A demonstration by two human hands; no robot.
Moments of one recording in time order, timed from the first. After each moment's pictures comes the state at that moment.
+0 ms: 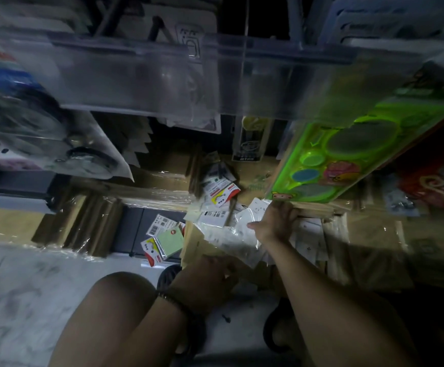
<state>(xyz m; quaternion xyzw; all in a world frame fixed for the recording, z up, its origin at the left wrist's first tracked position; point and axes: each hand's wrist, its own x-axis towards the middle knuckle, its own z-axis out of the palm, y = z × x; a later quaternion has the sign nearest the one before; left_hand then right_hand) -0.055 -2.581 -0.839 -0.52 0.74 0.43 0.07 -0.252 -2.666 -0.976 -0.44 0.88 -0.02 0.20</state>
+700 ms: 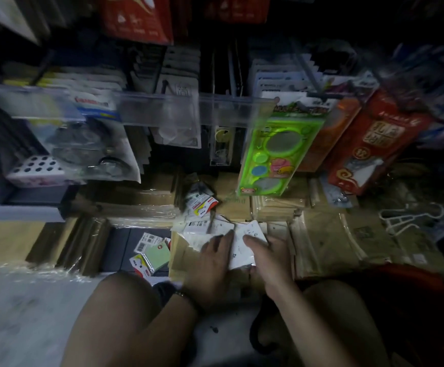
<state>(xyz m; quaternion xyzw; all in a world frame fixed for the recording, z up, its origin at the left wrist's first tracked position) -0.079 -2.544 -0.842 -0.49 0.84 0.22 -0.03 -0.231 -2.517 -0.818 -0.21 0.71 -0.47 0.48</state>
